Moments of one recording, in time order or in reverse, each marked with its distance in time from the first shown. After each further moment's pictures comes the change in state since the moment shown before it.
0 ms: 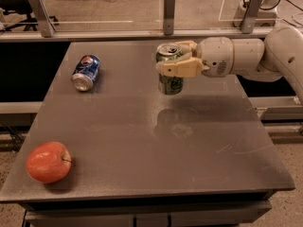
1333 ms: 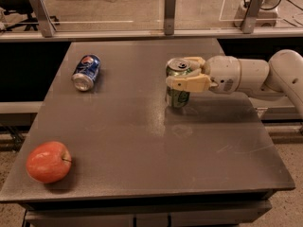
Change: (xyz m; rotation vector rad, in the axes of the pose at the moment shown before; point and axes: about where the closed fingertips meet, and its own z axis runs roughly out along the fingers) arm 0.037 0.008 -0.020 0.005 -0.065 0.032
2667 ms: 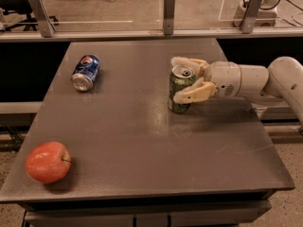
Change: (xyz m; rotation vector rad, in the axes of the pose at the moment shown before) arm 0.014 -0.001 -0.008 0.006 -0.013 0.007
